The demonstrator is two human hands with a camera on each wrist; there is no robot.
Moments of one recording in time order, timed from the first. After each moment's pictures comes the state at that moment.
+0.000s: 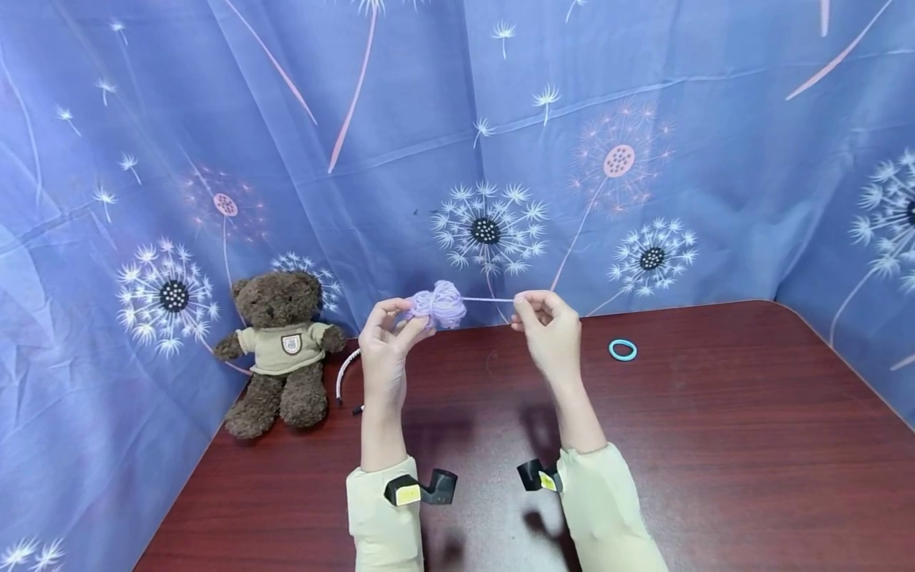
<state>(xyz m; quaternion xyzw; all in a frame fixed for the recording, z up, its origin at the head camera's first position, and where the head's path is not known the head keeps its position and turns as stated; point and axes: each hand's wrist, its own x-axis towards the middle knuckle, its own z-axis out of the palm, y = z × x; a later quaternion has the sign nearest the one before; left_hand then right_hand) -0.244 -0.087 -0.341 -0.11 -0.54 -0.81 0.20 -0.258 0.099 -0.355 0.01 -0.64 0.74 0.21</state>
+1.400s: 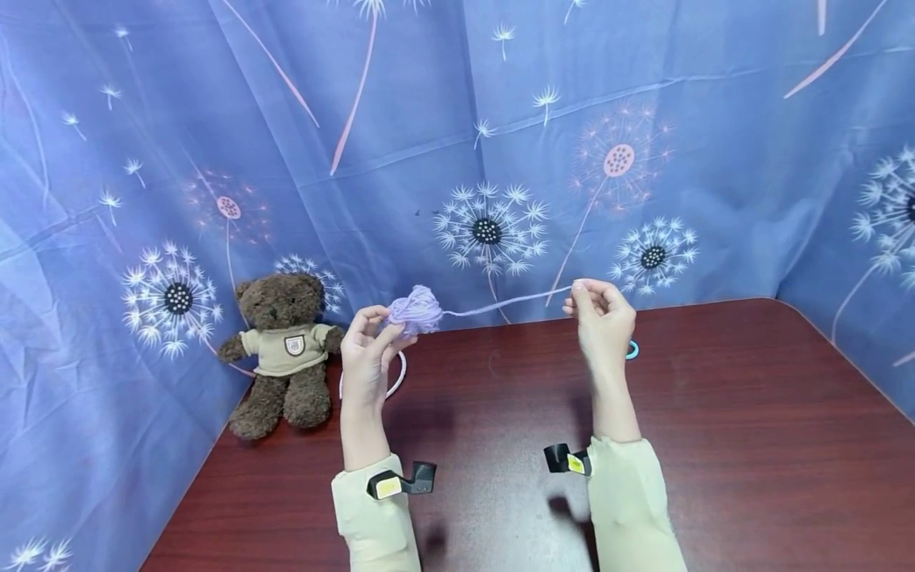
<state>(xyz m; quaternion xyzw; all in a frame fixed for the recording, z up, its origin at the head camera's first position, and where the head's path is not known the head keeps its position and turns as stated) -0.249 -0.121 -0.351 -0.09 -0.52 -0.83 0.16 -0.267 0.145 -0.358 -0.07 -0.52 0.80 0.28</state>
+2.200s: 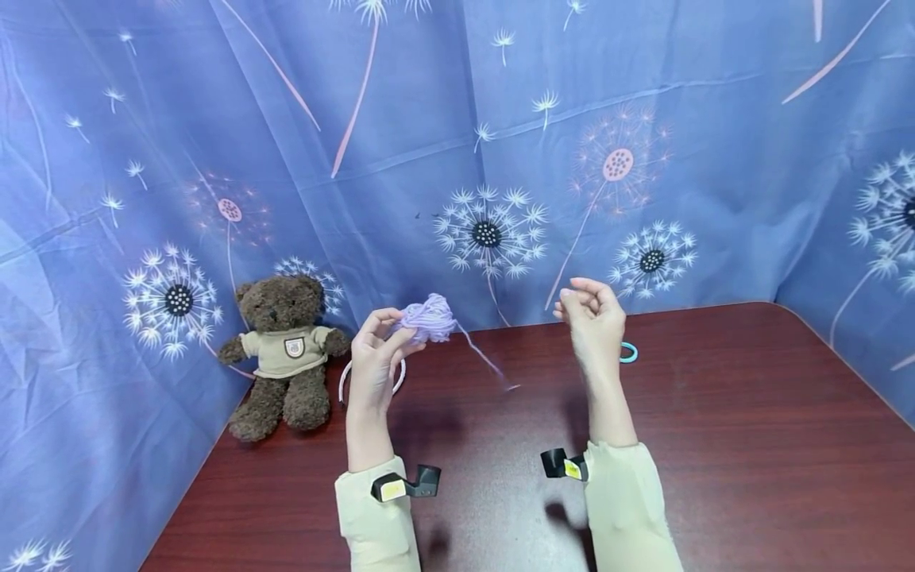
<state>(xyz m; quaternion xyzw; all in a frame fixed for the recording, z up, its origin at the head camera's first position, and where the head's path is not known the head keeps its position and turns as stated) -0.248 -0.114 -0.351 -0.10 -0.55 -0.82 0.13 -0.263 0.137 -0.353 -0.05 -0.53 0.81 0.24</state>
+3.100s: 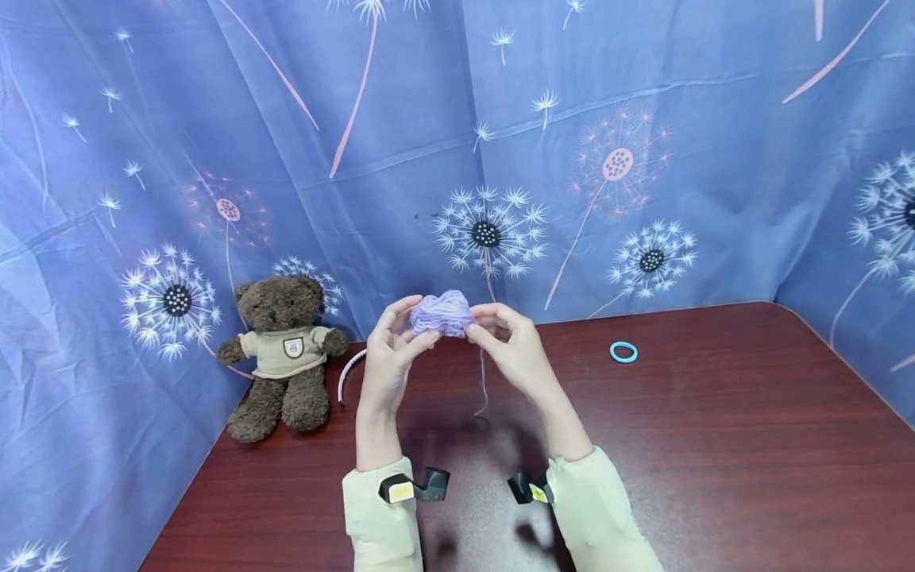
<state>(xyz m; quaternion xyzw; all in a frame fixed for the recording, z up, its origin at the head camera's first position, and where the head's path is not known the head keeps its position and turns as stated) -0.247 -0.101 -0.349 -0.17 -0.59 -0.79 0.09 -0.248 0.079 -0.355 0.15 -0.71 0.68 0.08</state>
